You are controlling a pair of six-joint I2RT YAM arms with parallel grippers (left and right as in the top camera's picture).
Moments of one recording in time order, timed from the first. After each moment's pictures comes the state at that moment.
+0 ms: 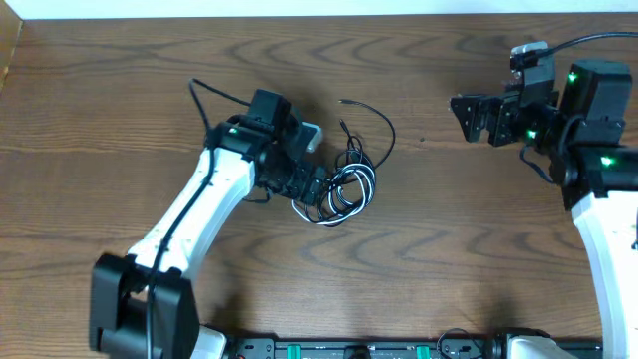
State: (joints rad) left arm -0.33 1.63 1.20 -0.92 0.36 0.06; right arm -0.03 1.32 1.21 -0.56 -0.45 -0.01
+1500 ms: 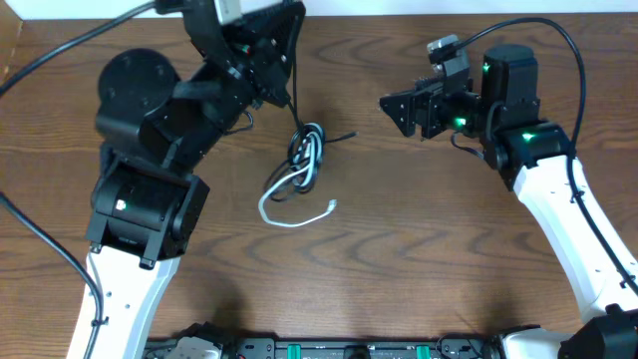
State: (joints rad) left arm -0.32 1.22 1.51 -0.22 0.34 -0.48; right arm 0.22 1.50 1.22 -0.31 -0.58 0.12
